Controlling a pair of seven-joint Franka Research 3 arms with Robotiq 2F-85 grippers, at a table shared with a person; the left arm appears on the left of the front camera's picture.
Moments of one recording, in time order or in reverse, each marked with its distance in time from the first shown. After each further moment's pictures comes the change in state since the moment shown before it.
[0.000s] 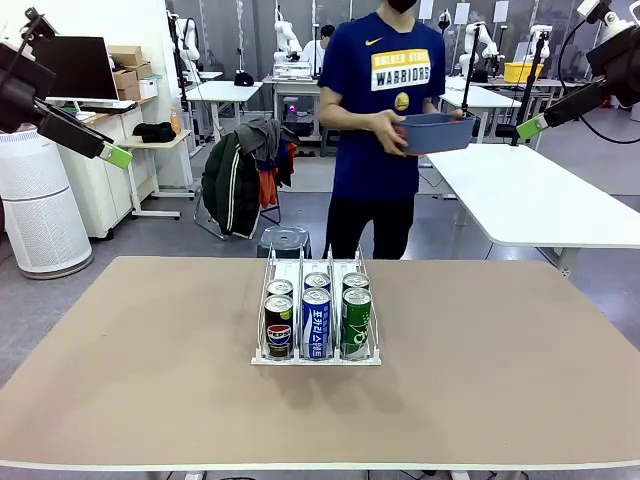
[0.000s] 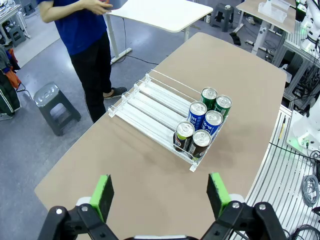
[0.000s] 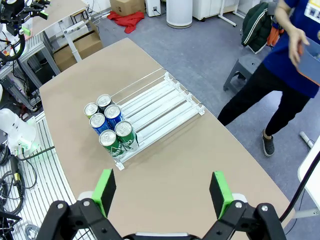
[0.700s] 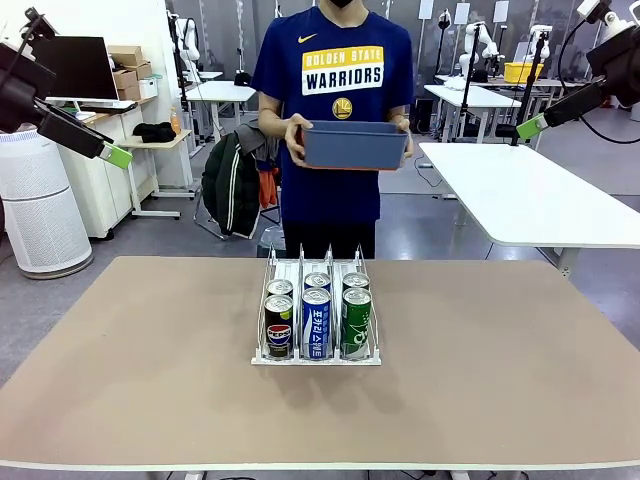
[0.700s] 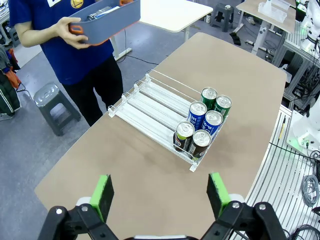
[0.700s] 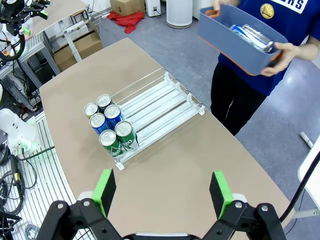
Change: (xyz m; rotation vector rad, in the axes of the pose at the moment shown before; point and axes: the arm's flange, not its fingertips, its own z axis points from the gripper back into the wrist) left arm 0.000 0.000 0.000 0.000 0.000 0.000; right arm 0.000 0.000 0.000 0.000 0.000 0.000
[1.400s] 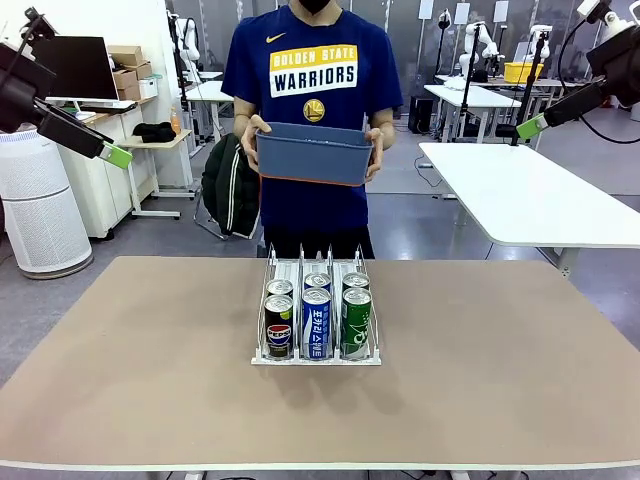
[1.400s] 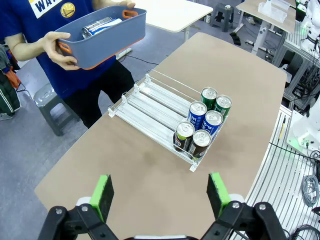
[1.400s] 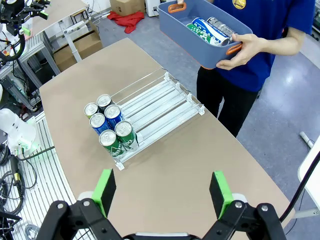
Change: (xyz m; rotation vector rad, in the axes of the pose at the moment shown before) left arm 0.000 0.000 0.000 0.000 0.000 0.000; right arm 0.000 0.000 0.000 0.000 0.000 0.000
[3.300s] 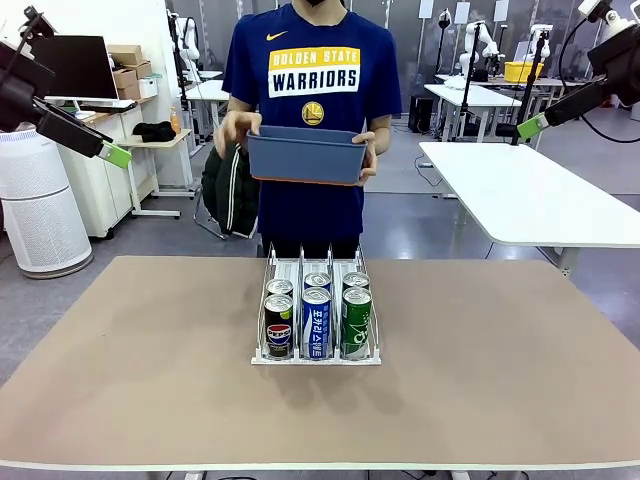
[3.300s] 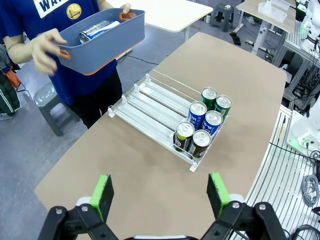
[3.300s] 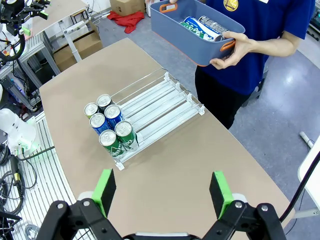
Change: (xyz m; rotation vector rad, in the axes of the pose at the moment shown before) left arm 0.000 0.000 0.000 0.000 0.000 0.000; right arm 0.000 0.000 0.000 0.000 0.000 0.000
